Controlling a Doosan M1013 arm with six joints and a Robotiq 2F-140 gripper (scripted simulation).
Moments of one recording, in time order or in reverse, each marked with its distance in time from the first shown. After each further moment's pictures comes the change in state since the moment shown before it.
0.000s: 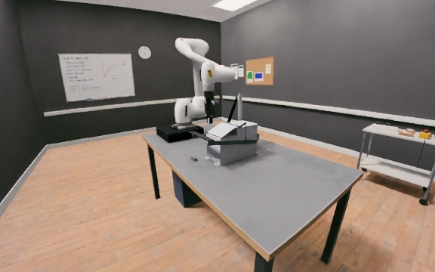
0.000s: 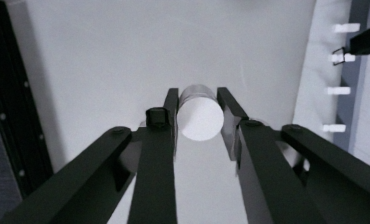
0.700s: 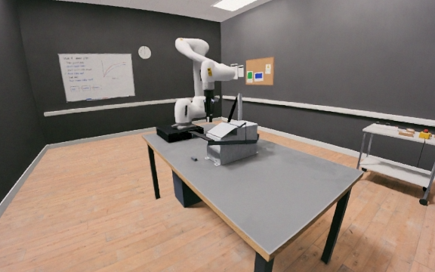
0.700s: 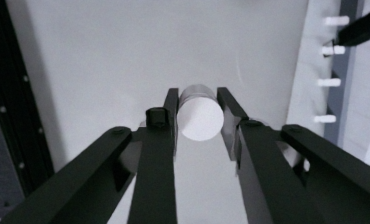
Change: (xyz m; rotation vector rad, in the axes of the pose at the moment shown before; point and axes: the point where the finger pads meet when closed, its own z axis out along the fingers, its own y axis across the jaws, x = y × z) arm -0.008 0.006 -0.011 -0.001 -0.006 0.000
